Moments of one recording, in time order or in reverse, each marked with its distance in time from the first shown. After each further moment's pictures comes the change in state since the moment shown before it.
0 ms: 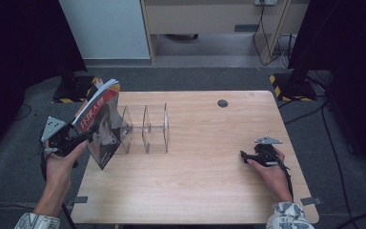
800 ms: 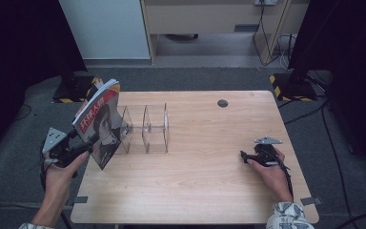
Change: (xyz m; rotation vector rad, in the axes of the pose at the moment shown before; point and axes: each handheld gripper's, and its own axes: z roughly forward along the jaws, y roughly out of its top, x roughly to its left) left arm -0.001 -0.027 -0.012 0.029 -0.009 0.007; right arm 0.000 0.000 0.000 -0.001 -0.001 -0.001
